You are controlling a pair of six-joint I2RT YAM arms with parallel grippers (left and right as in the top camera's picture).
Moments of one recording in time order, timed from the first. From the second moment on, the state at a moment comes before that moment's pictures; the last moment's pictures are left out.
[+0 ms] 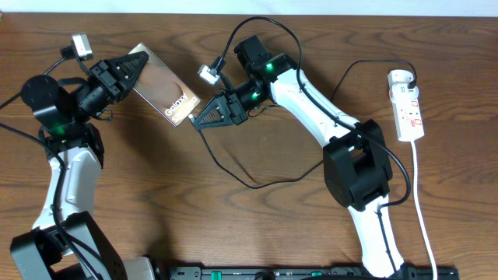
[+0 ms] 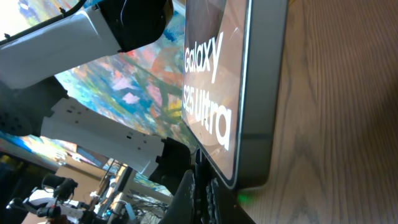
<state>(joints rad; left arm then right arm) 0.36 1.52 0.89 0.68 1.14 -1.14 0.57 2.31 1.98 -0.92 -1.53 -0.32</state>
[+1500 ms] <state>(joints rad) 0.36 1.52 0.89 0.78 1.32 -1.11 0.57 2.31 1.98 -0.91 -1.53 -0.32</state>
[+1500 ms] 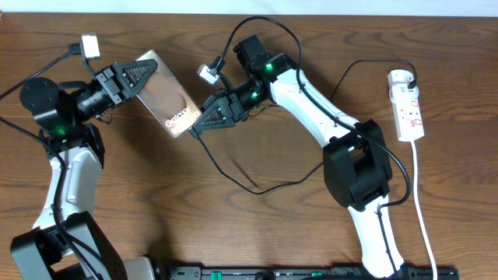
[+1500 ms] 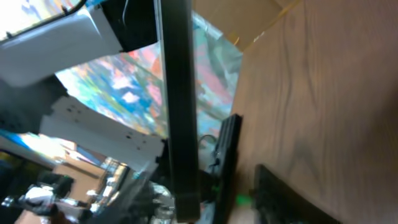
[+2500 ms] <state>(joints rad) 0.52 1.52 0.88 -0.07 1.18 -0.64 0.50 2.31 1.98 -0.87 -0.77 -0.01</state>
